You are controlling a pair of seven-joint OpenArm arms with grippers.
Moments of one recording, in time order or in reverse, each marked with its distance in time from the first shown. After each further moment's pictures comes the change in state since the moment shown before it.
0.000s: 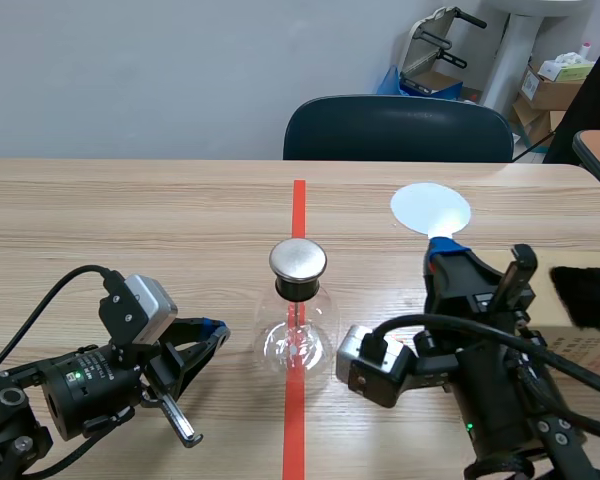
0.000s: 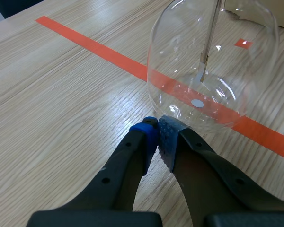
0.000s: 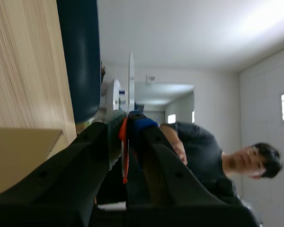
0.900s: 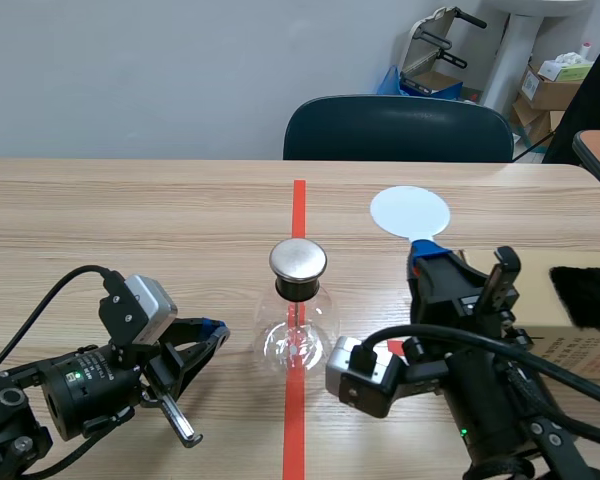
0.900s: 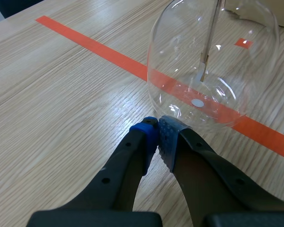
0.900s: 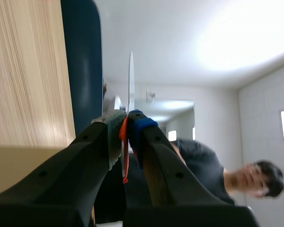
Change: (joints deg) left arm 0.0 0.0 0.0 0.0 0.0 0.0 0.0; right arm 0.0 0.0 0.0 0.0 0.0 0.2 8.7
